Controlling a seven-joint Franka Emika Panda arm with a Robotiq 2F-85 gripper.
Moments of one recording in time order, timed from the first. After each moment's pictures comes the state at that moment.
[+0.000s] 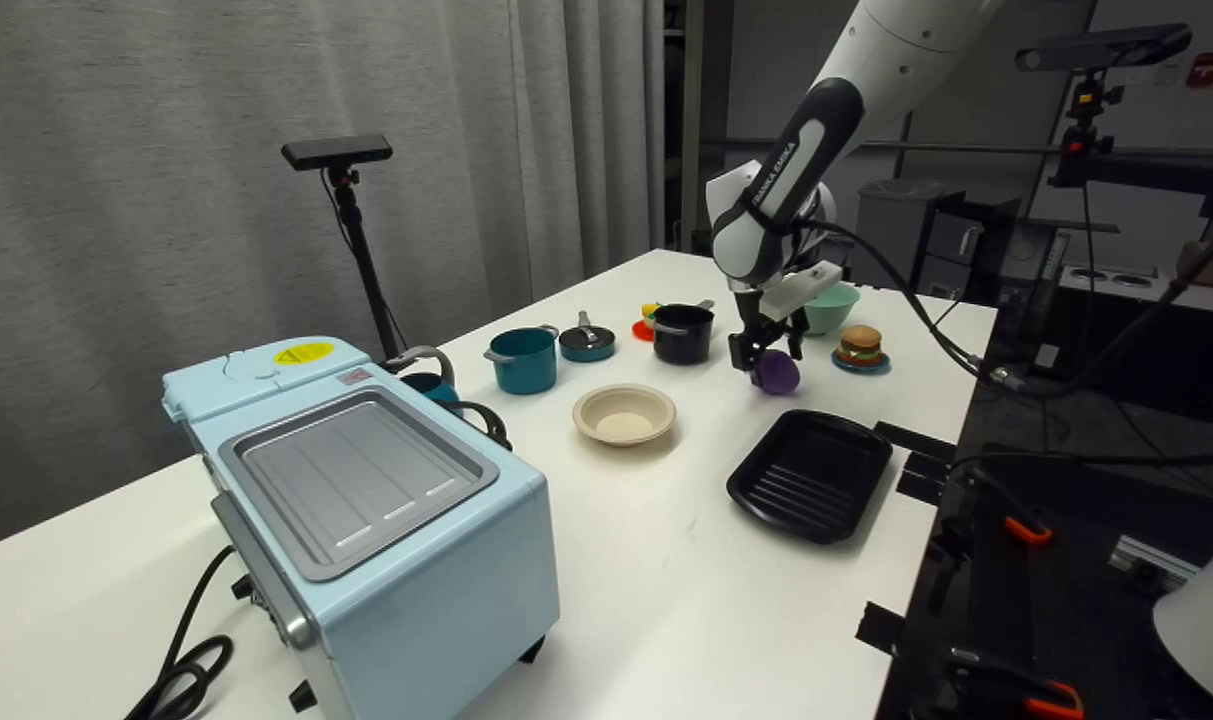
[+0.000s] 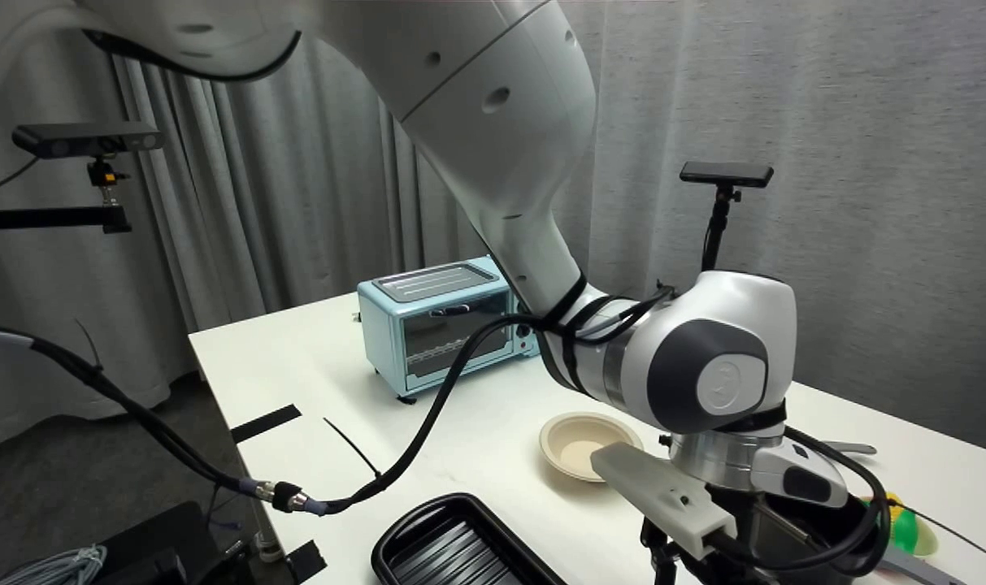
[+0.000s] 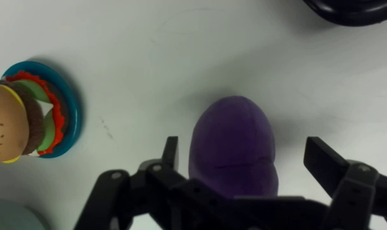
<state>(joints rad) -0.20 0.63 -0.27 -1.93 -0.13 2.37 0.13</state>
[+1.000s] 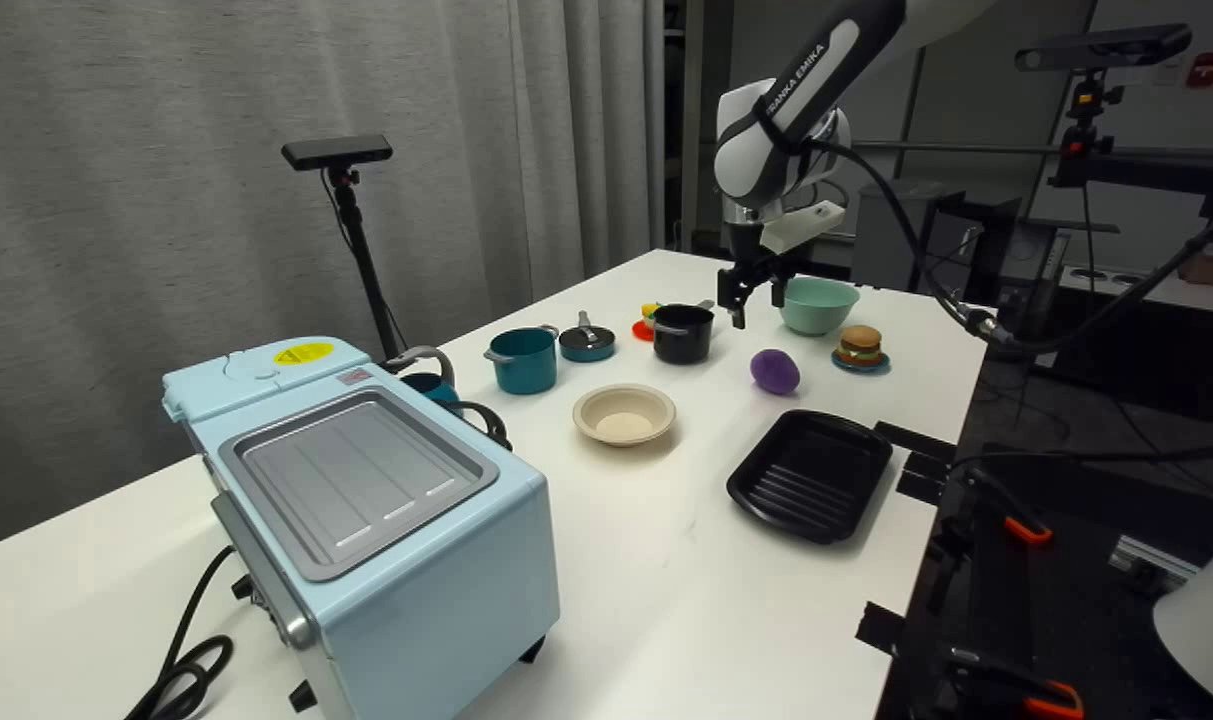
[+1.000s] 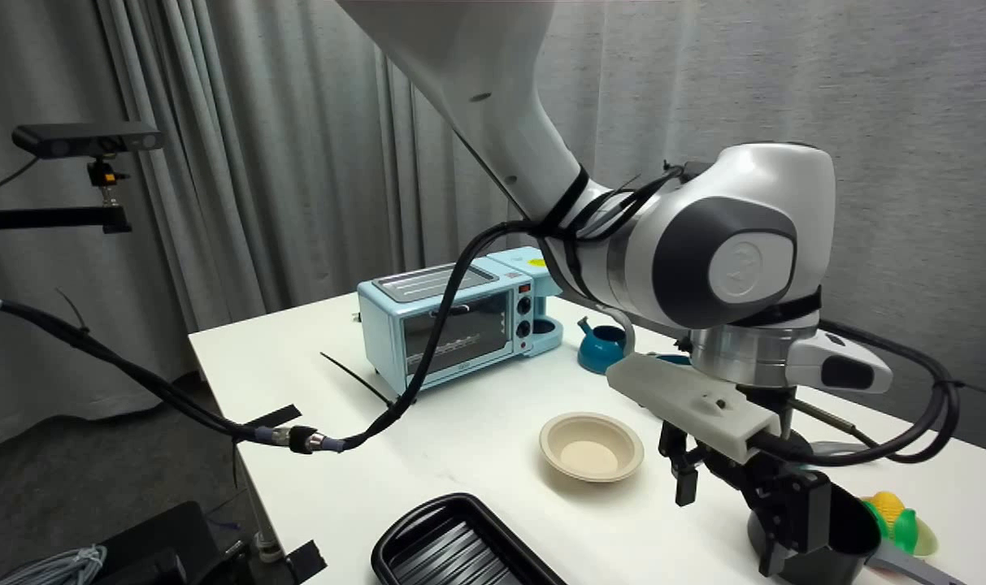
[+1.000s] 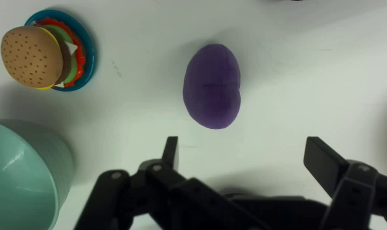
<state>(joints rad) -0.22 0.43 -0.24 -1.97 -0.07 2.35 -0.01</state>
